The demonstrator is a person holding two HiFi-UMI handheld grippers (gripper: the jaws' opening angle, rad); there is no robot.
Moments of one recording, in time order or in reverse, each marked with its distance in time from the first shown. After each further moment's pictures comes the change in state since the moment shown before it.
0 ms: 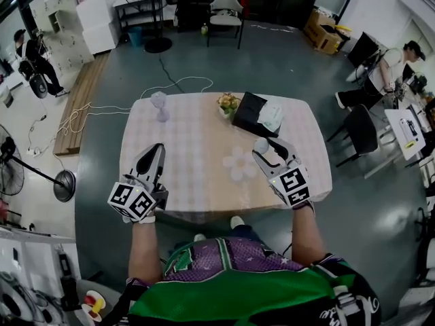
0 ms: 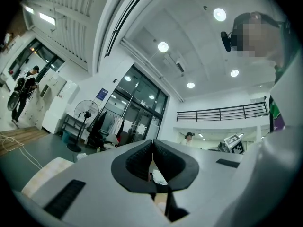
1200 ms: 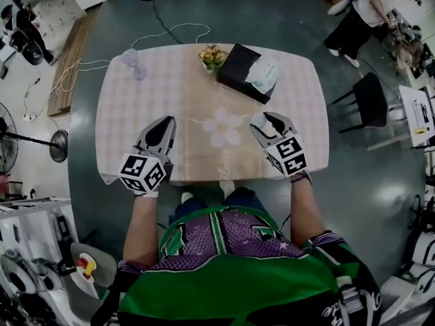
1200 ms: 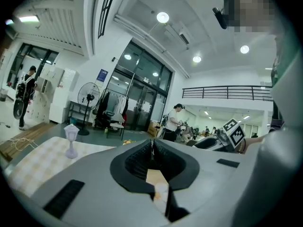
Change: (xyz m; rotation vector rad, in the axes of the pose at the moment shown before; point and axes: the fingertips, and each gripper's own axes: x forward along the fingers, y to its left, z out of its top) left arm 0.107 -0.049 -0.147 0.049 0.290 0.091; right arm 0.031 -0.074 -0.158 0.146 0.201 0.148
